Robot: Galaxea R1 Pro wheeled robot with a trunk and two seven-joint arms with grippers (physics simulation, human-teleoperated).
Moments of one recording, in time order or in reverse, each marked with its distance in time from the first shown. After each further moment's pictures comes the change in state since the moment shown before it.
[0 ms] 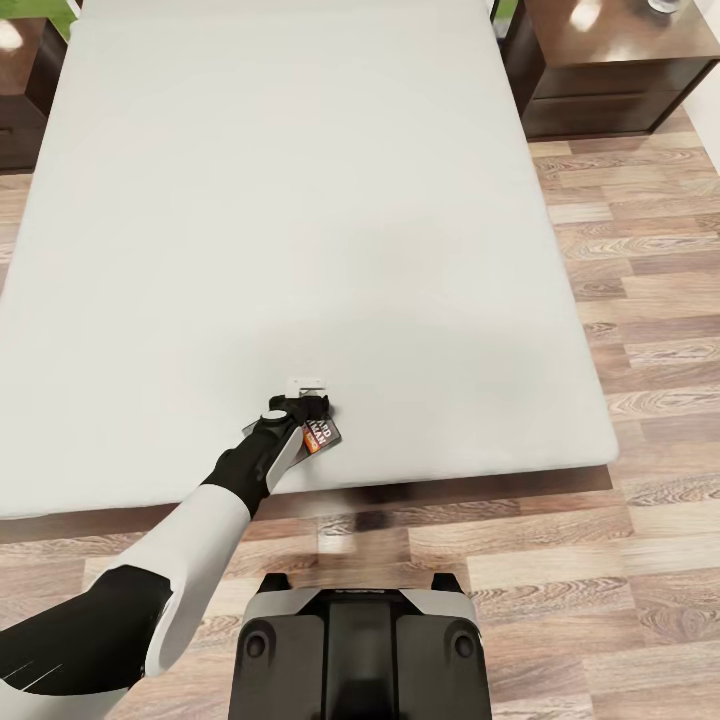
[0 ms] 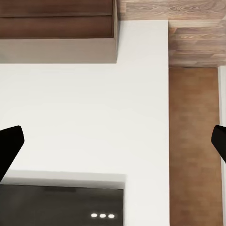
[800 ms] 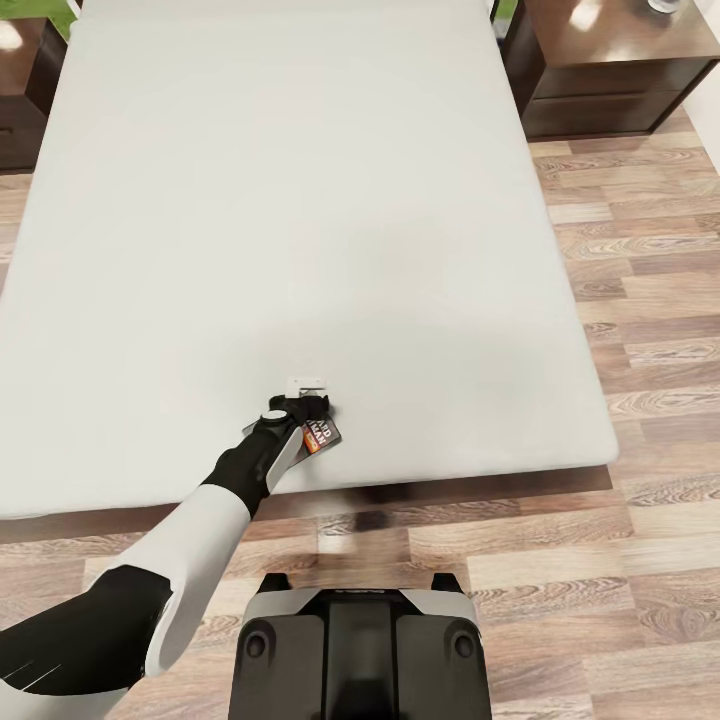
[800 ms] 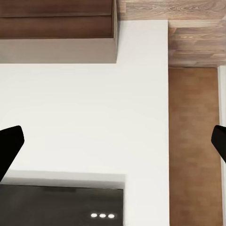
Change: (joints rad) left arm 0.000 0.000 0.000 0.000 0.000 0.002 0.000; right arm 0.000 -0.001 0.000 0.000 0.000 0.000 0.000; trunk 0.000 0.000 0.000
